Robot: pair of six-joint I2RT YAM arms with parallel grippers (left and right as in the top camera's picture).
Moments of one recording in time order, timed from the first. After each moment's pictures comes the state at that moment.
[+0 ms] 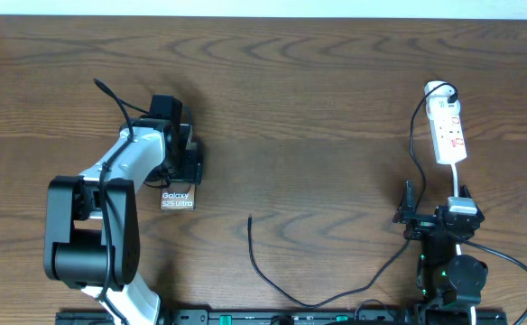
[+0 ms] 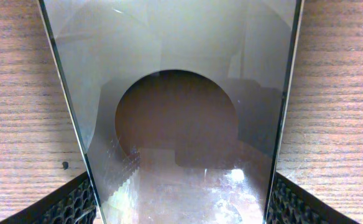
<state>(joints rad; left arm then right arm) -0.08 1.85 1.08 -0.75 0.02 -0.02 -0.07 0.01 0.01 -0.07 0.03 0.00</state>
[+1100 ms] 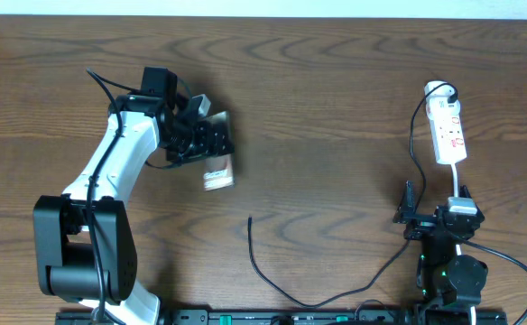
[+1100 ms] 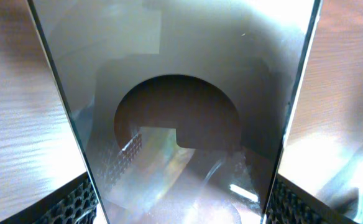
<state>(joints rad) -0.09 1.77 1.26 -0.88 0.55 -0.15 -0.07 0.01 0.01 -0.07 0.03 0.00</state>
